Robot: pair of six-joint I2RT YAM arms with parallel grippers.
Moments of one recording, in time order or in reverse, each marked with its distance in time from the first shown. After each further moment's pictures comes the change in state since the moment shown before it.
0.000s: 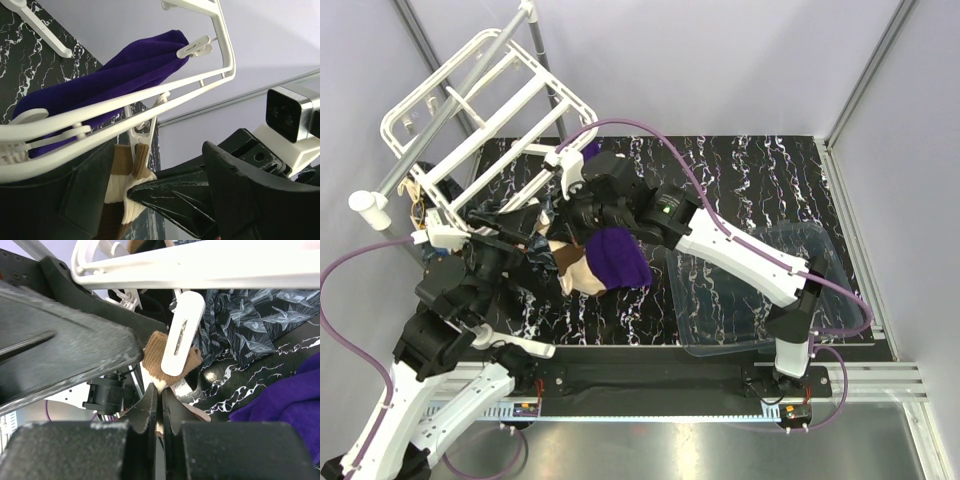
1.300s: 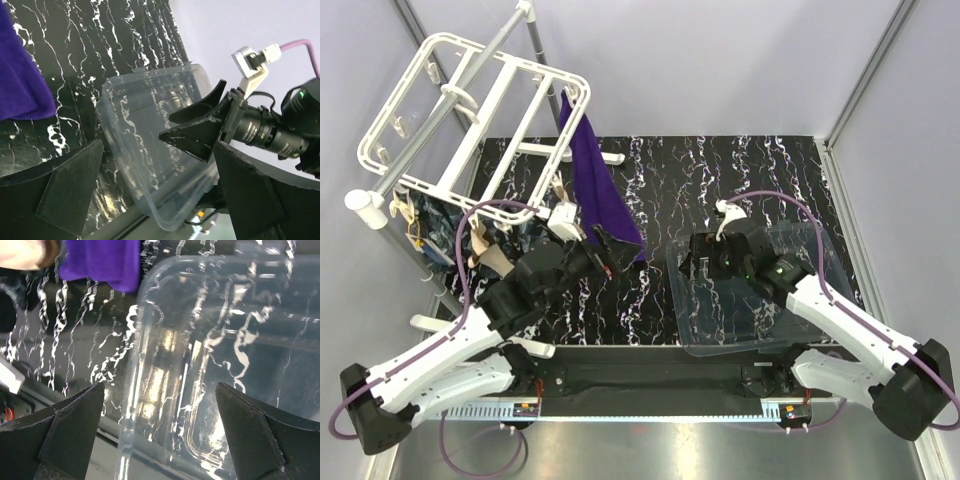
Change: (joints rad) left arm -0.289 0.291 -0.246 0.347 0.242 0.226; right arm -0.435 -0.816 -1.293 0.185 0.203 0.213
